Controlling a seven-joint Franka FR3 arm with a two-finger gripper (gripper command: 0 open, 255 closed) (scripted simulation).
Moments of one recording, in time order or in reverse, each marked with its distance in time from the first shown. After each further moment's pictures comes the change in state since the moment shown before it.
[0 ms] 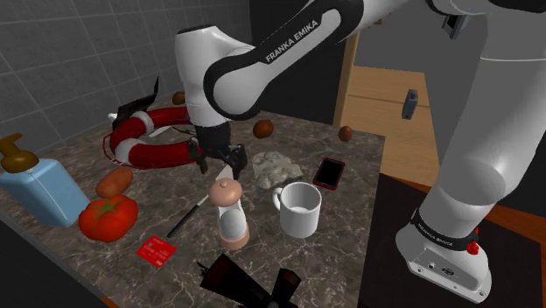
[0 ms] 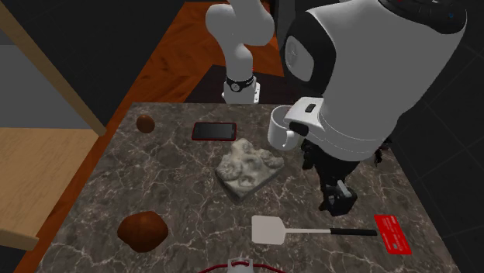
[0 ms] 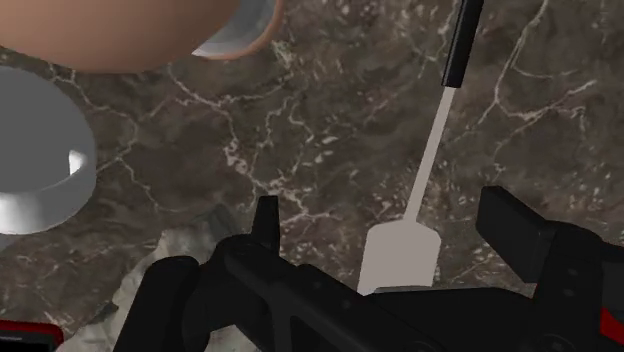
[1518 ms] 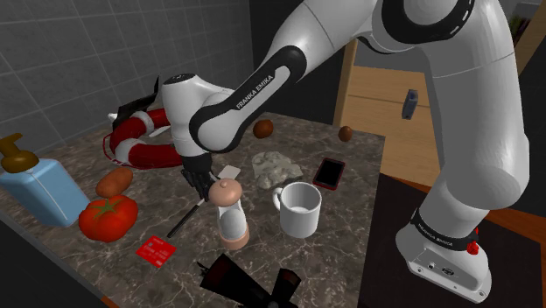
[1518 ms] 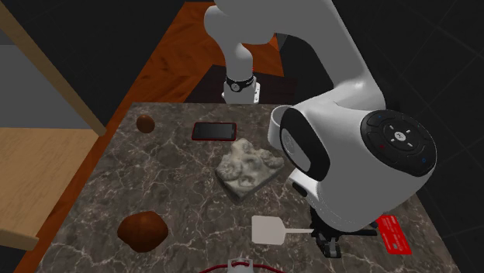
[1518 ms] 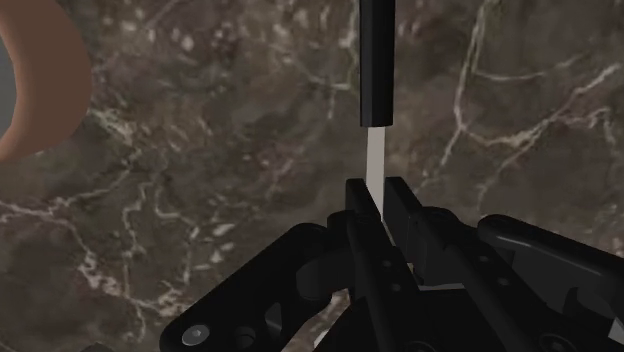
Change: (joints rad) arm 0.163 0.348 -0.141 0.202 -0.202 0.082 0.294
